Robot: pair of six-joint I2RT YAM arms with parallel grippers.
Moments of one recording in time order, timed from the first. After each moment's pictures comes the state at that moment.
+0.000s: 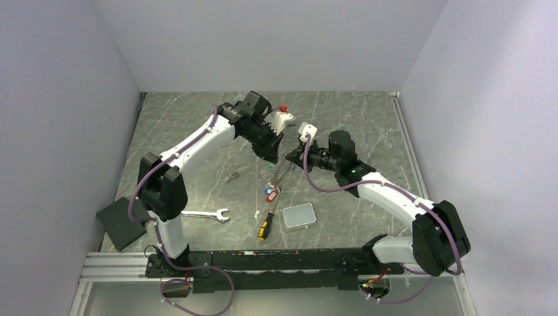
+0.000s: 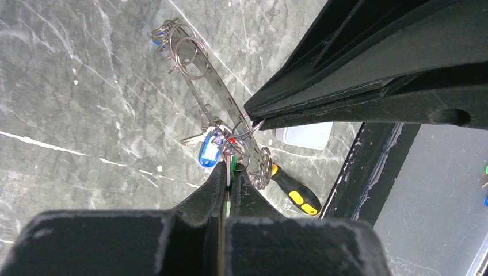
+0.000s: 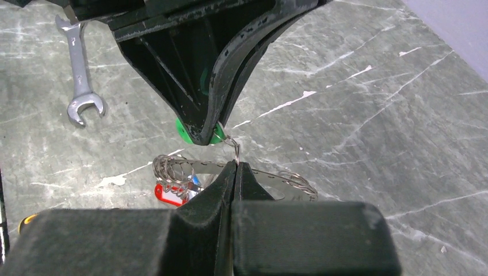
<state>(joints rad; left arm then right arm) -0.61 1.83 1.69 -0.92 0.58 0.26 0.53 1.27 0.74 0.24 -0.55 -0.22</state>
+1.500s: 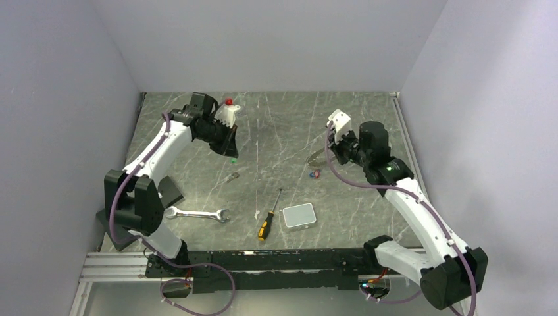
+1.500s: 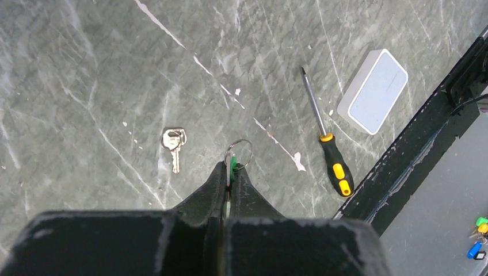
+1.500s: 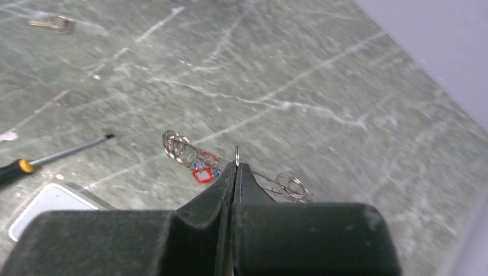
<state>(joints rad) -0.27 1.63 1.41 -0.86 0.58 0.24 0.35 1.04 0.90 -0.31 -0.29 -0.36</state>
